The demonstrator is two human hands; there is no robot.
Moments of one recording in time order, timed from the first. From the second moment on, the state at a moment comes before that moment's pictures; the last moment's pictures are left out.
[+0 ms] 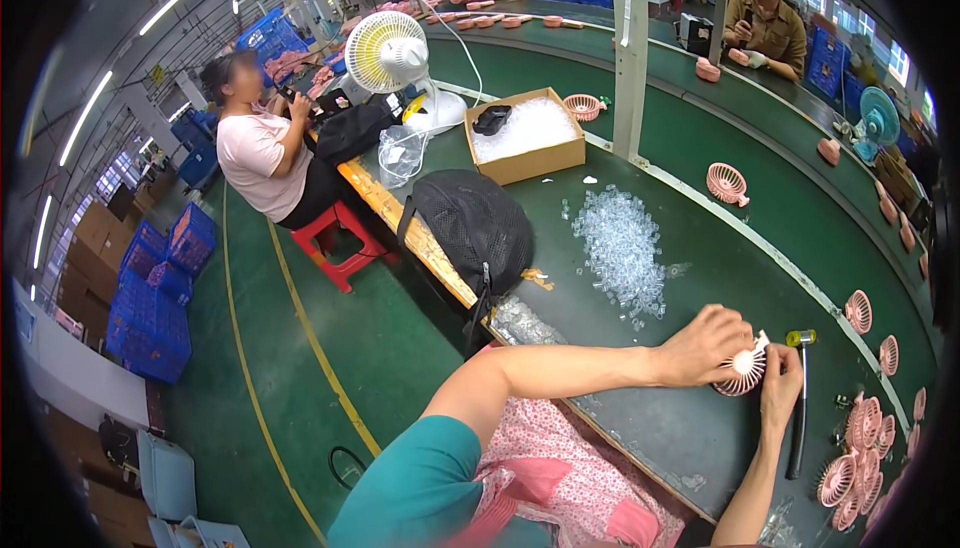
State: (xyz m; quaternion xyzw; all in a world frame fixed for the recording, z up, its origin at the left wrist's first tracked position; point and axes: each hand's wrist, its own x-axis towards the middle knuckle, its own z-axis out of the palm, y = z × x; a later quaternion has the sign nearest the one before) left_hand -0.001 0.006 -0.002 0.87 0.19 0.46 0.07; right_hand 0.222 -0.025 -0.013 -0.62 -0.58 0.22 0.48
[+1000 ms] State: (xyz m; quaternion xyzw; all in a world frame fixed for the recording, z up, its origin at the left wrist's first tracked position) left_hand 0.002 -0.004 0.006 0.92 0.20 0.34 0.07; right_hand 0.256 -0.066 0.010 -0.66 -0.65 -0.03 0.37
